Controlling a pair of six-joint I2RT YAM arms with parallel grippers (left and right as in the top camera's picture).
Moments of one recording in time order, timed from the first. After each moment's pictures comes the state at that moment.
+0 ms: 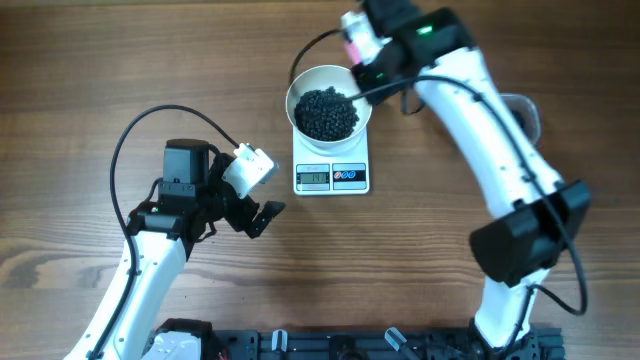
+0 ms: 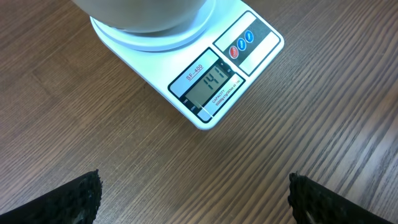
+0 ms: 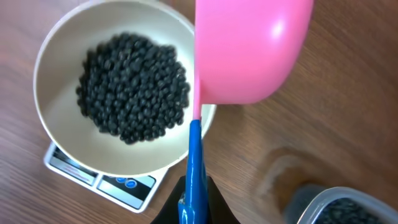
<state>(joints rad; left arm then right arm) -0.12 1.18 0.69 -0.51 0.49 0.57 0.41 2.01 2.08 -1.23 0.01 -0.13</state>
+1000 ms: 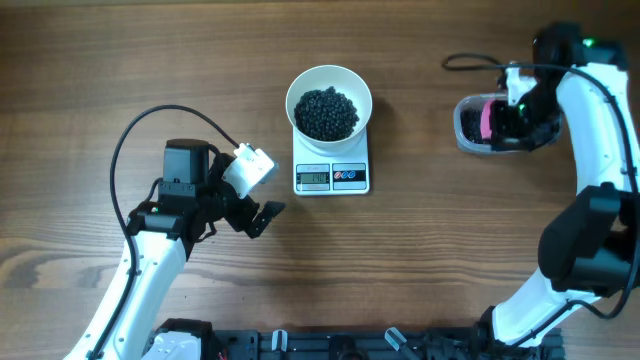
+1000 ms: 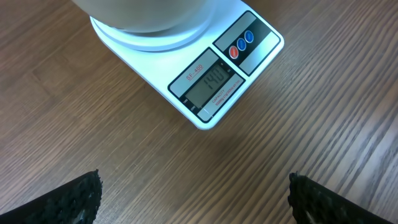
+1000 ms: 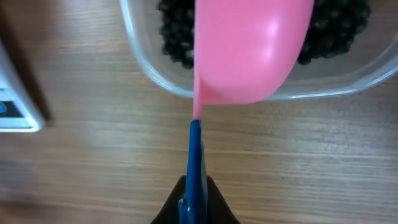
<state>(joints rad) -0.12 1.18 0.69 -0.51 0.49 0.57 -0.14 1.89 1.65 -1.38 -0.10 -0.09</state>
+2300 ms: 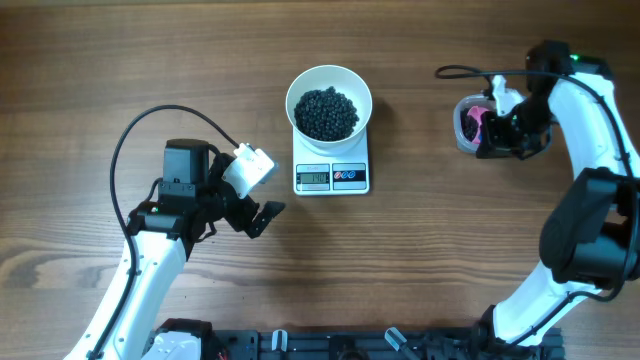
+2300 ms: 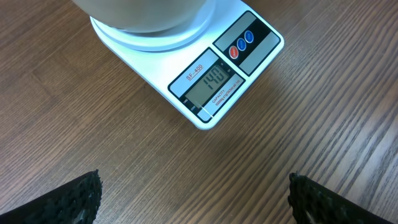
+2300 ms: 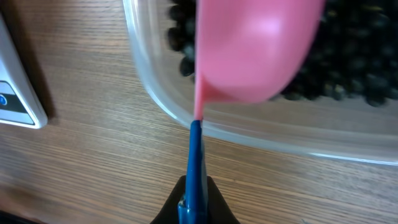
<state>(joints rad) -0.12 1.18 0.69 -0.51 0.49 0.57 -0.19 1.94 1.55 -1.27 -0.25 -0.21</state>
